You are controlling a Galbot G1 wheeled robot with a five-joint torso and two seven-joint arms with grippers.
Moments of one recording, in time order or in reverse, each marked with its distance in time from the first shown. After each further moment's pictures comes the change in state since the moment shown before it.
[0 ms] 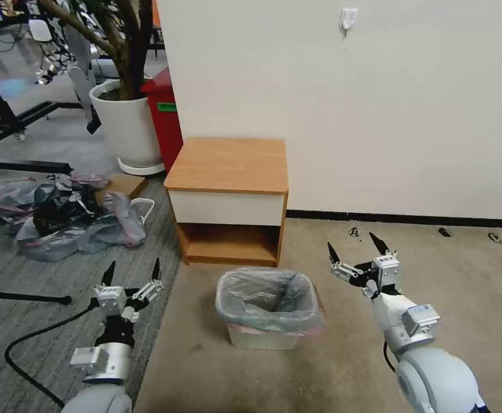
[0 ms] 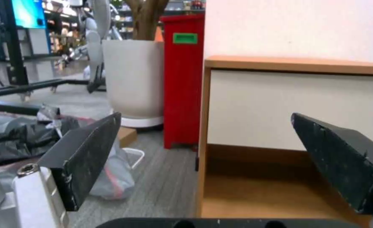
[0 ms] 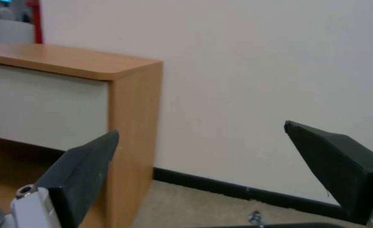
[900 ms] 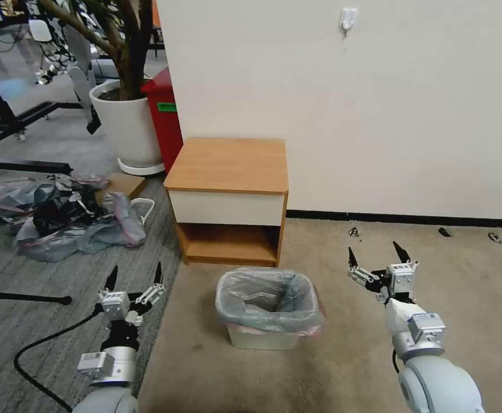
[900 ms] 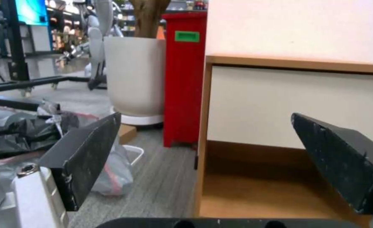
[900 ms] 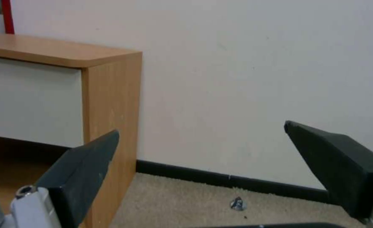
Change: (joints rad) left arm -0.004 -0.023 0.002 0.024 -0.001 -0.024 0.010; right arm -0.030 0.028 0.029 -0.008 -0.013 0.010 0.025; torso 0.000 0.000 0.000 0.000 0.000
